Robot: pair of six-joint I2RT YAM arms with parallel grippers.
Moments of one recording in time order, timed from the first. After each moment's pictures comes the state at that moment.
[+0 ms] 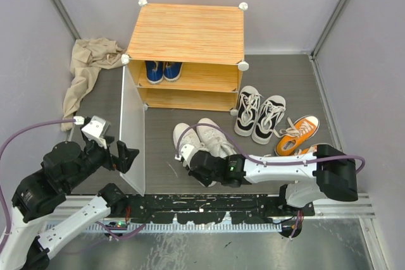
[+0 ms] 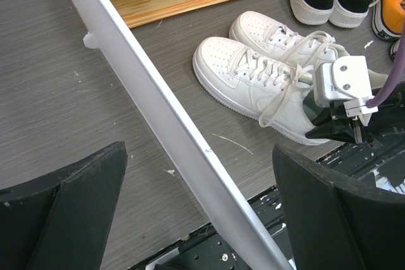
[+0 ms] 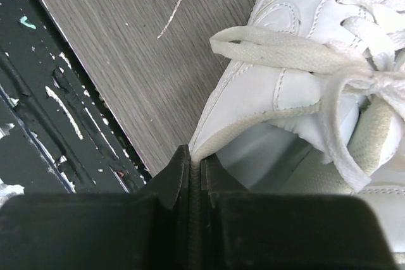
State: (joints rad) left arm -0.73 0.42 1.07 -1.03 -0.18 -0.20; right arm 1.33 1.38 0.78 -0.26 0.19 0.21
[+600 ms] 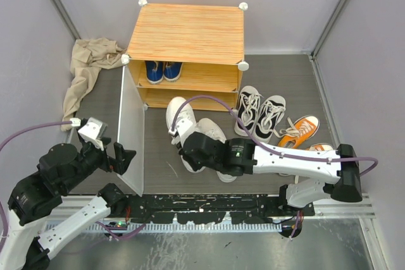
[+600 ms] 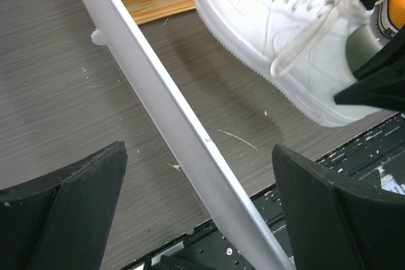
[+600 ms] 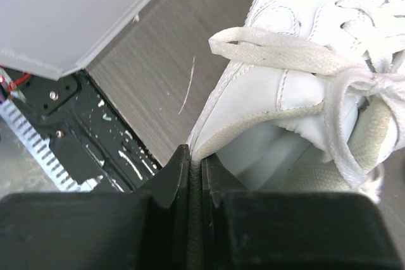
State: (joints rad) left arm -0.73 0.40 1.09 -1.07 -0.20 -0.19; right arm 1.34 1.36 1.18 -0.54 0.31 0.34
